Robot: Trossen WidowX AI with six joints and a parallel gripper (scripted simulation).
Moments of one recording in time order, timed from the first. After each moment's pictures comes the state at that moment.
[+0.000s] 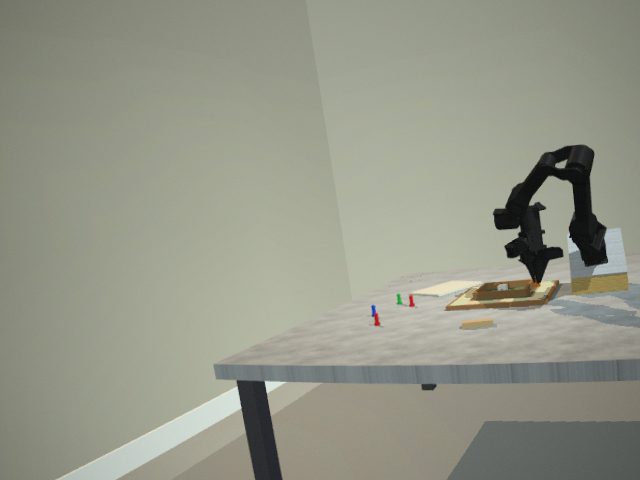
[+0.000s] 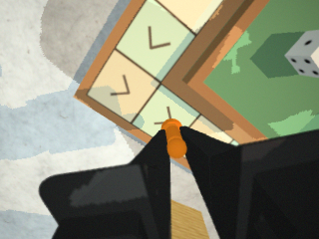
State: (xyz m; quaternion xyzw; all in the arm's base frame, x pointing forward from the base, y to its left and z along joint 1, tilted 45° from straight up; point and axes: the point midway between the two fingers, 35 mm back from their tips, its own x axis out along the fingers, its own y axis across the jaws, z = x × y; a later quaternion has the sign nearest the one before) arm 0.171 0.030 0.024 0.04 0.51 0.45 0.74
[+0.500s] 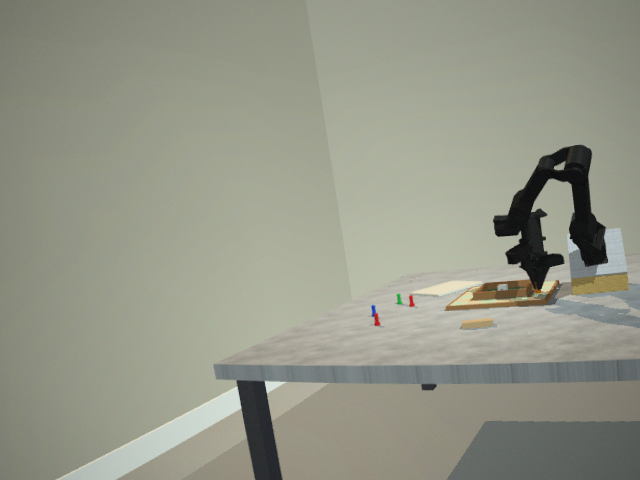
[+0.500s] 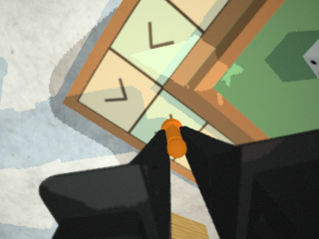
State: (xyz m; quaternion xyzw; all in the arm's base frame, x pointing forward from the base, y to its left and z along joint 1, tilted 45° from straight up) arm 0.173 0.043 0.012 0.04 0.51 0.45 0.74
